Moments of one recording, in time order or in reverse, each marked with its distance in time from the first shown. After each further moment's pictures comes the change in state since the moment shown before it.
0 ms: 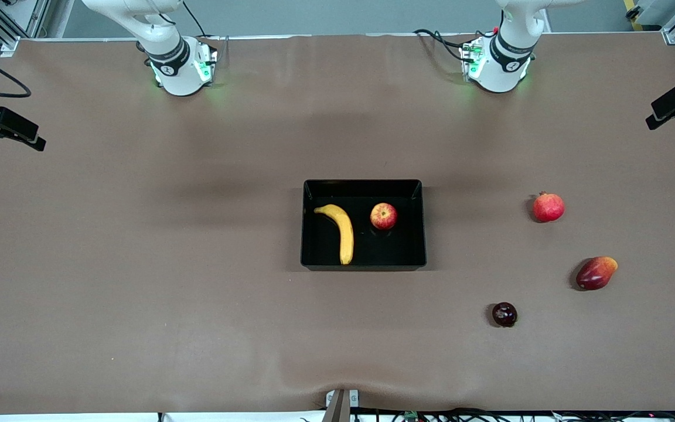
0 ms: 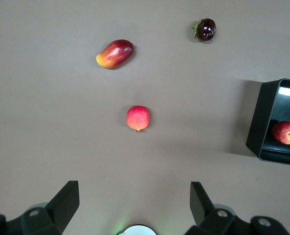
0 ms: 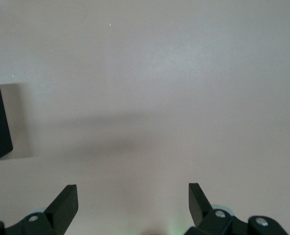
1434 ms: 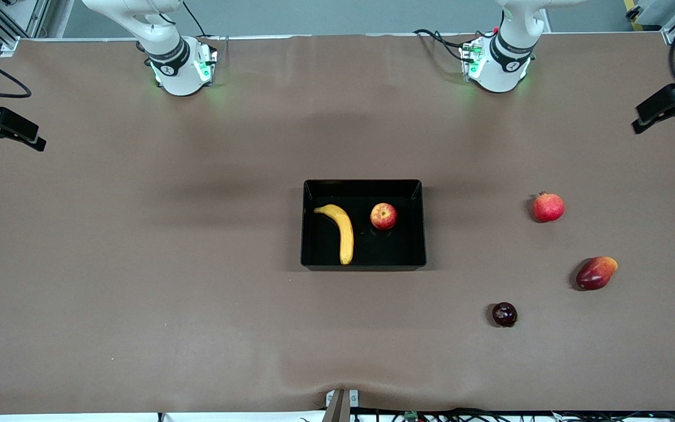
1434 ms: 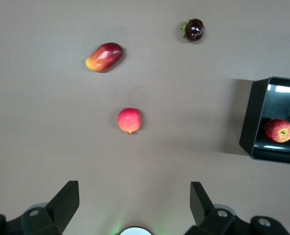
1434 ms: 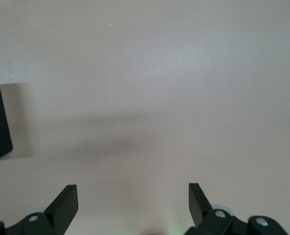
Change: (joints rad) left arm -0.047 0.044 -0.025 0.022 0.000 0.007 -0.023; right arm 0.000 0.001 0.000 0.000 0.000 0.000 0.000
